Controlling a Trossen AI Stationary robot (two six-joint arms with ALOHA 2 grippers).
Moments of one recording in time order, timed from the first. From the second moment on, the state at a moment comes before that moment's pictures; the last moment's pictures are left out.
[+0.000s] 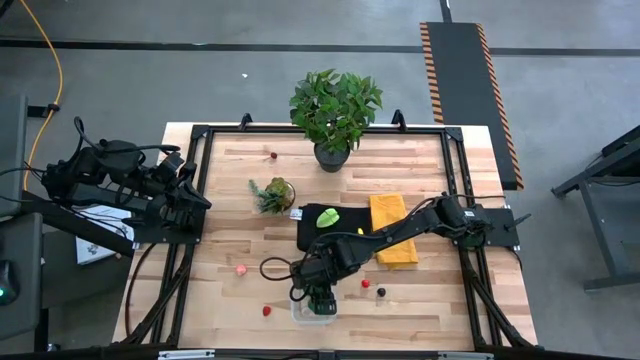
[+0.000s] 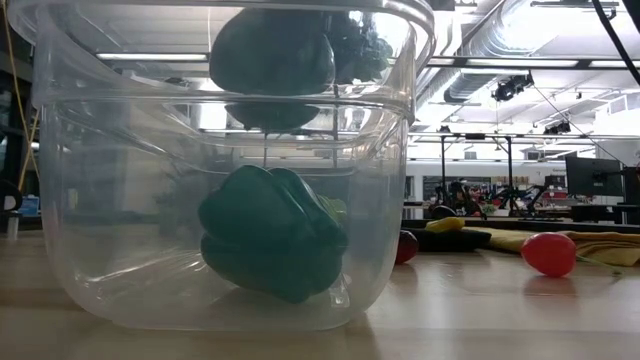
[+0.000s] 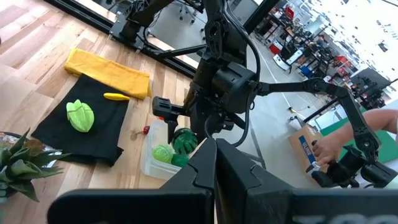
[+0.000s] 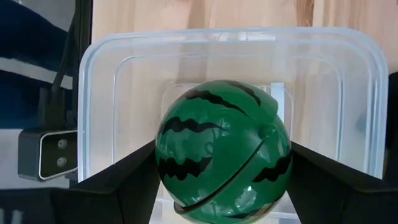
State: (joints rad) left arm 0.01 0.49 1.04 -0.85 0.18 -0.58; right arm 0.36 2.24 2.03 -0.95 -0.11 0.32
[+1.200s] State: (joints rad) left arm 0.01 0.49 1.04 -0.88 0.18 -0.58; right arm 0.36 2.24 2.03 -0.94 -0.14 0.29
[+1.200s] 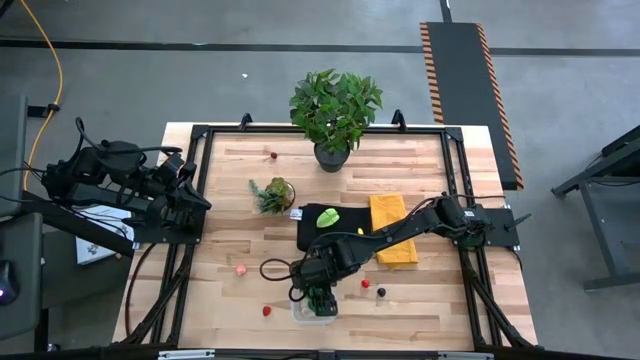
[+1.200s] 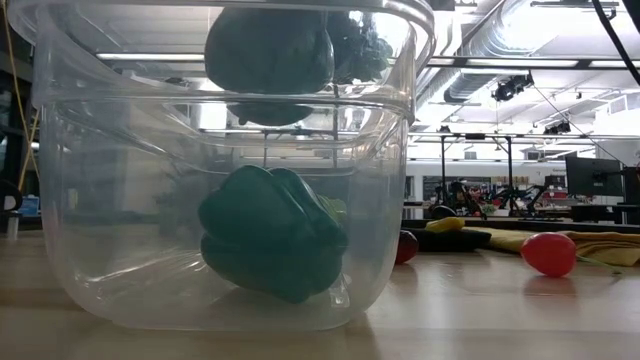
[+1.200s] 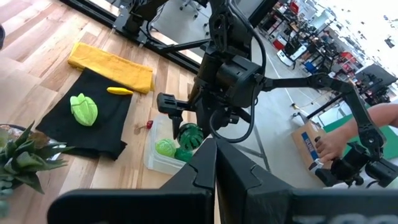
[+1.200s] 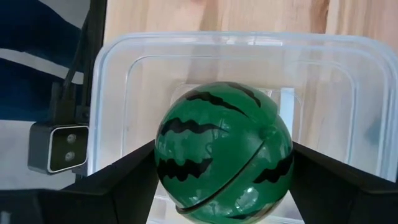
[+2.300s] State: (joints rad) left arm 0.01 0.49 1.04 -0.89 0.18 -0.57; right arm 0.34 2.24 2.03 -0.93 -0.18 0.34
